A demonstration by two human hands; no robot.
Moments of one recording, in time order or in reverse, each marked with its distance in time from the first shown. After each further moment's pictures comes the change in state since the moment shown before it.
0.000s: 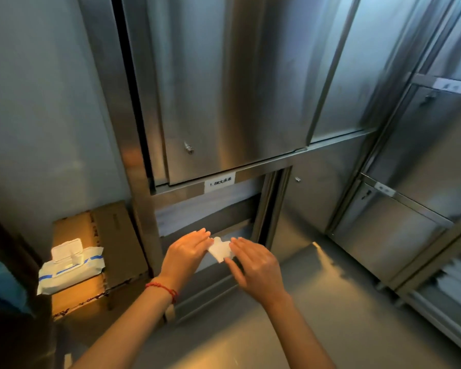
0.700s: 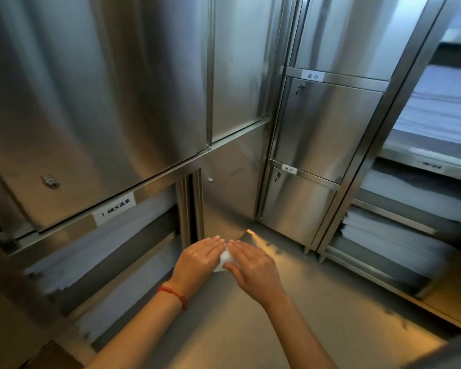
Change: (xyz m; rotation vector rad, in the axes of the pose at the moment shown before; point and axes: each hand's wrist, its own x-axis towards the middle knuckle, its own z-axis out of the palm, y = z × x) left_hand 0.113 0.128 0.098 -0.342 0.046 0.411; right_hand -0.058 0.114 -0.095 -0.295 -0.030 0.254
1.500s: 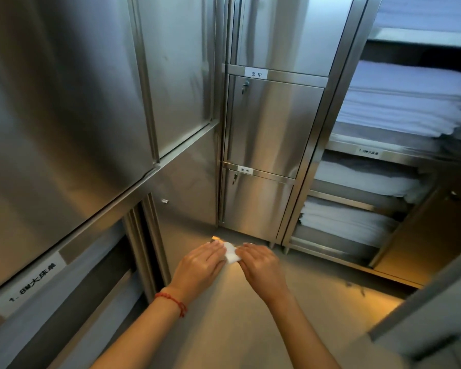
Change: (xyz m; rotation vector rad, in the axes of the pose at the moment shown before) left_hand 0.073 -0.054 0.091 -0.201 0.016 0.096; right_hand 0.035 0.079 0.017 -0.227 0.038 0.226
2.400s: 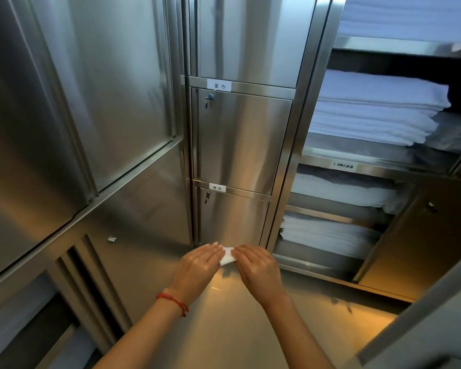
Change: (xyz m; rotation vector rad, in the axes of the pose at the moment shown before) left_hand 0.120 -0.018 0.124 -0.030 -0.037 0.119; right_hand 0.039 0.151 0.017 -0.081 0.036 -0.012
